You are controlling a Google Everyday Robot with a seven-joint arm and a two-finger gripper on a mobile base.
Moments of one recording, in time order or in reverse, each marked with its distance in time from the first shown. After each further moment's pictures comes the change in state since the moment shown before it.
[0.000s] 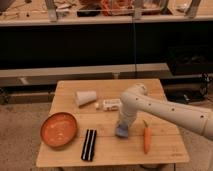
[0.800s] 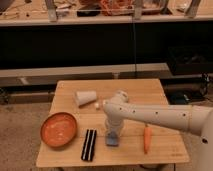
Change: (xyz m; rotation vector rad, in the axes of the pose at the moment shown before) arm -0.062 -0.034 0.023 -0.029 -0.019 -0.181
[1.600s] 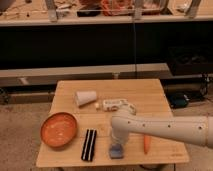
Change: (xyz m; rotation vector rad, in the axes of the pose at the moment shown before) arm -0.046 0.032 0.010 0.005 -0.014 -0.059
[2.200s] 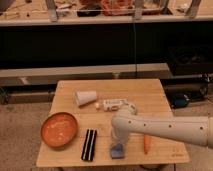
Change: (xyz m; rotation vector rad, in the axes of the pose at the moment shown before) arm 0.003 0.013 -0.005 0.011 0.002 0.028
